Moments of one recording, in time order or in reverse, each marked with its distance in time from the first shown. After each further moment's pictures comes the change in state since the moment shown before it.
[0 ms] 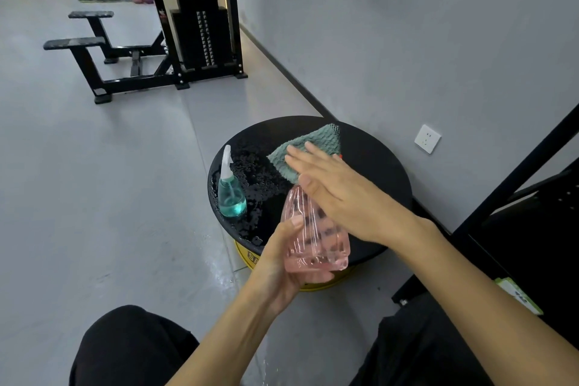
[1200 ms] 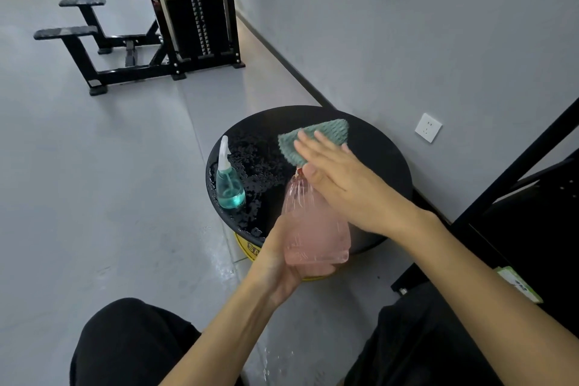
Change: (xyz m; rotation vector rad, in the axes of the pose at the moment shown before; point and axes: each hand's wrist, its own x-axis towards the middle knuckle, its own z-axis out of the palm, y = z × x) left_hand 0.002 -0.001 -0.002 0.023 -0.029 -0.039; right_hand 0.001 0.013 0.005 0.007 0.030 0.036
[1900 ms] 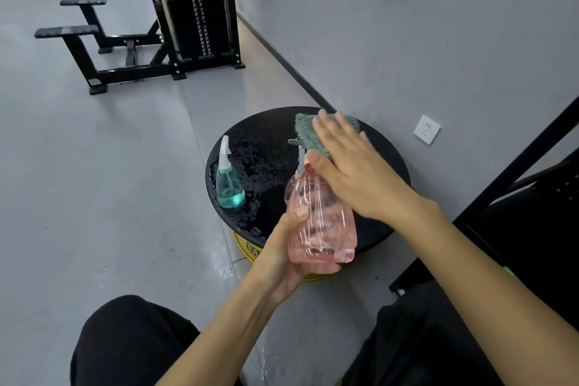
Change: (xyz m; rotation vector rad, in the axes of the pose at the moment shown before) left_hand 0.001 0.000 0.004 -0.034 -0.049 0.005; right_hand 0.005 -0.001 -0.013 -0.153 0.051 0.123
